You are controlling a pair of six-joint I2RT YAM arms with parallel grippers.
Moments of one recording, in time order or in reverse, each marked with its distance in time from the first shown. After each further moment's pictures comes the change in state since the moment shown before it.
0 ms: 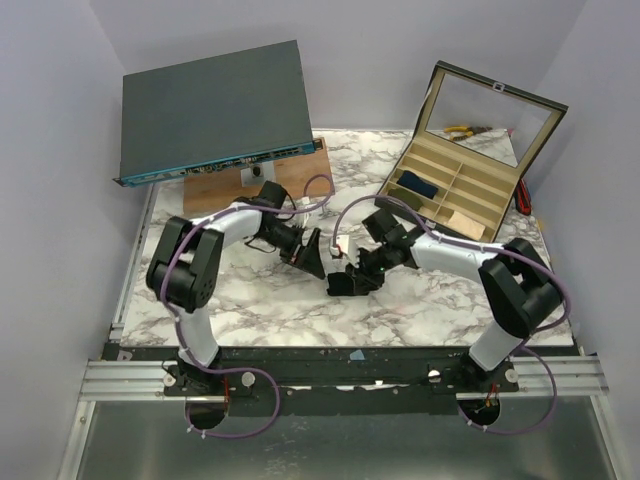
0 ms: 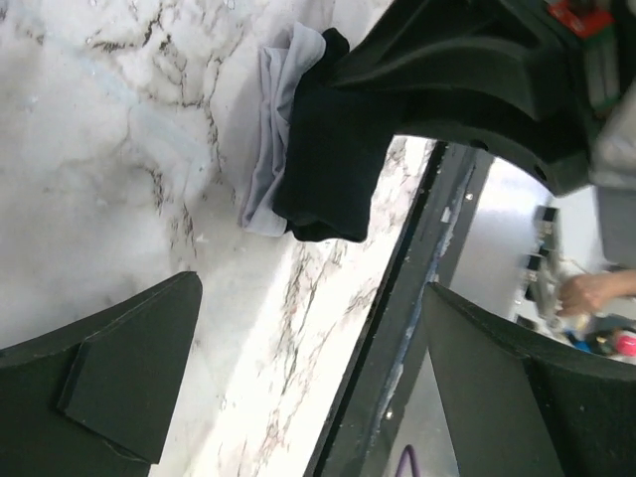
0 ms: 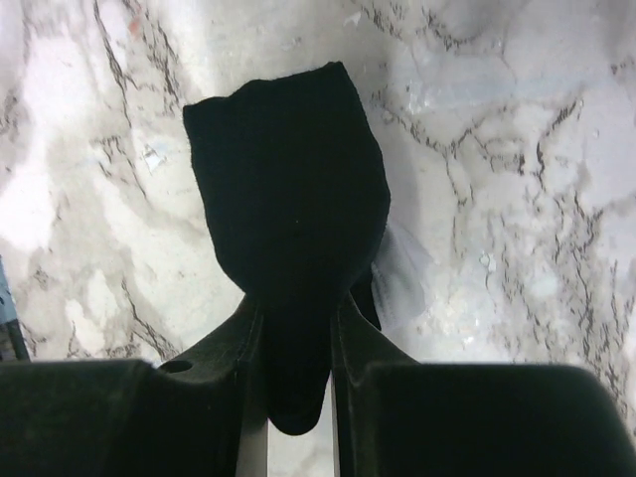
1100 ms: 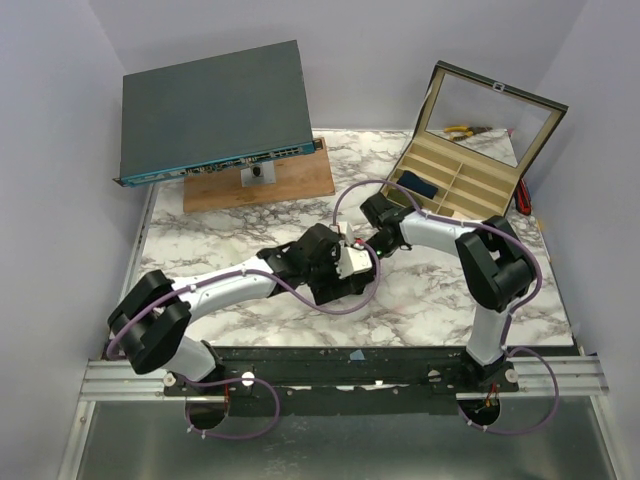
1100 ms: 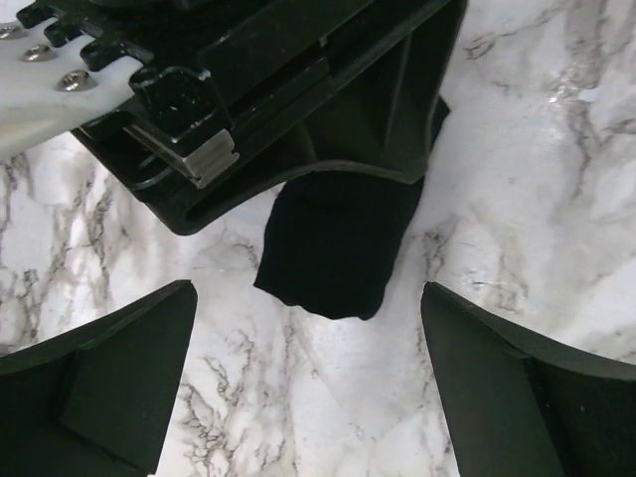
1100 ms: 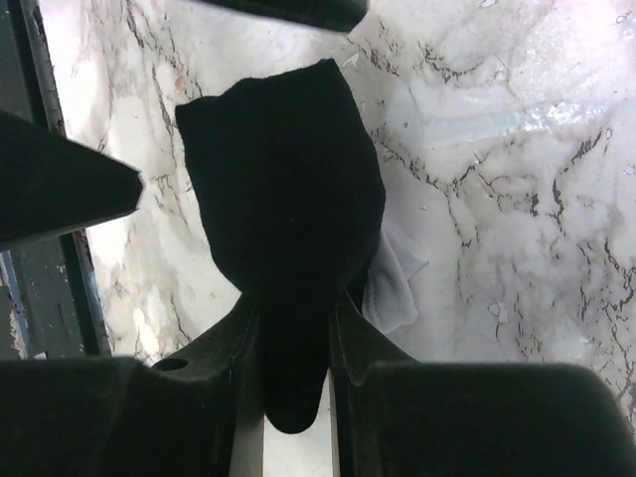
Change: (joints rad) left arm -0.512 -0.447 -0.304 0.387 -0.893 0.285; right arm -0.087 0.241 0.229 -0.209 -0.250 0.017
